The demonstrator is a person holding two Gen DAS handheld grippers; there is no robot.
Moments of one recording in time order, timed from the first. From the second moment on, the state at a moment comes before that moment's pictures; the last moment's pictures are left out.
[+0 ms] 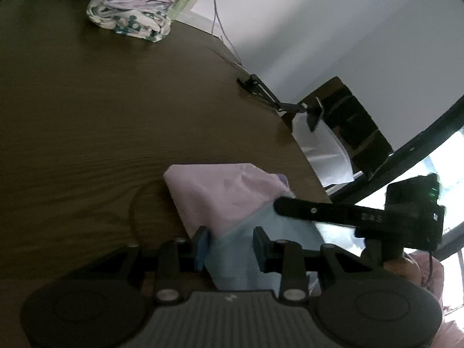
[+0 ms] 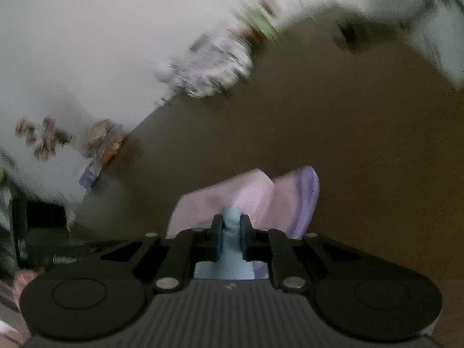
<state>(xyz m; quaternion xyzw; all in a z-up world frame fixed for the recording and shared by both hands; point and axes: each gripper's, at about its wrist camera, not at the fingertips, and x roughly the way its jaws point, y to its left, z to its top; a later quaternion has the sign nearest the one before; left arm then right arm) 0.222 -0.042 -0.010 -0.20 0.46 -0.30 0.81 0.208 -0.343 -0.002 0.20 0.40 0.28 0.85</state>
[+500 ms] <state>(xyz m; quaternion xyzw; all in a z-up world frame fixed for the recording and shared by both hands) 0.224 -0.071 0.001 -0.16 0.45 -0.31 0.82 0.163 -0.318 0.046 -0.04 0.27 0.23 0.94</state>
